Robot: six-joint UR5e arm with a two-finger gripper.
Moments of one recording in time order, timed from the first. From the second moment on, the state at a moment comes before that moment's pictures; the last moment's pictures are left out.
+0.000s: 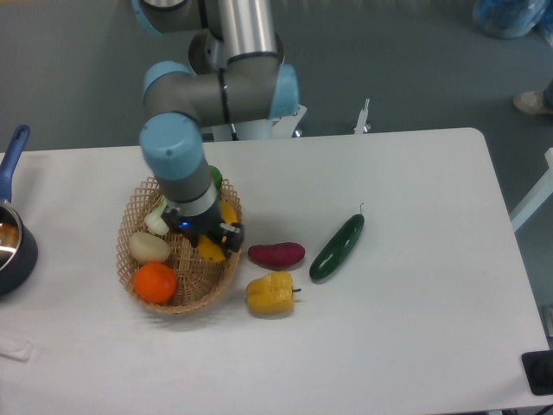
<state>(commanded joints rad) 2.26 -1.83 -1.76 -0.96 1.64 0.53</state>
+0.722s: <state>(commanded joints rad) 2.55 -1.82 -1.74 -0.96 1.62 0.96</state>
